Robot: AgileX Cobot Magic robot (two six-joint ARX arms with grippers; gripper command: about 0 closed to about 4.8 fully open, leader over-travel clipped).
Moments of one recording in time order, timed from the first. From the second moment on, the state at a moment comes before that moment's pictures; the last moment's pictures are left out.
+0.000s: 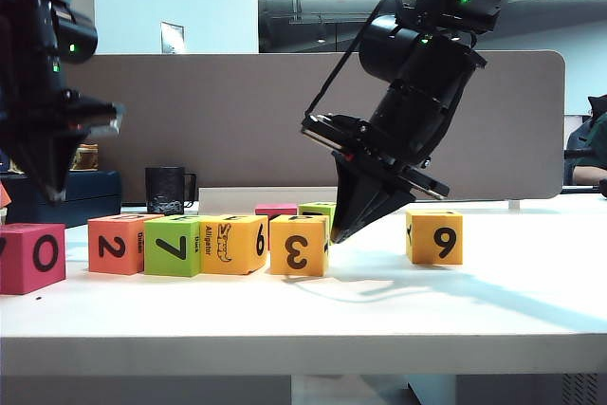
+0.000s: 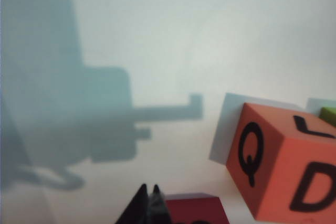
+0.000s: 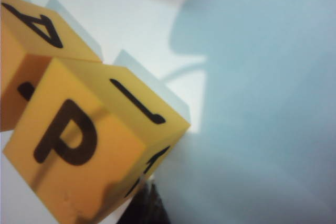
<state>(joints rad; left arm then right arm) -0.05 1.95 1.68 -1.12 0.11 0.07 0.49 1.94 1.38 -0.55 -0.36 0.13</state>
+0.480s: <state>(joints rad) -0.11 1.95 1.49 -0.94 0.24 0.07 0.50 1.94 1.38 -0.55 -0.36 0.13</state>
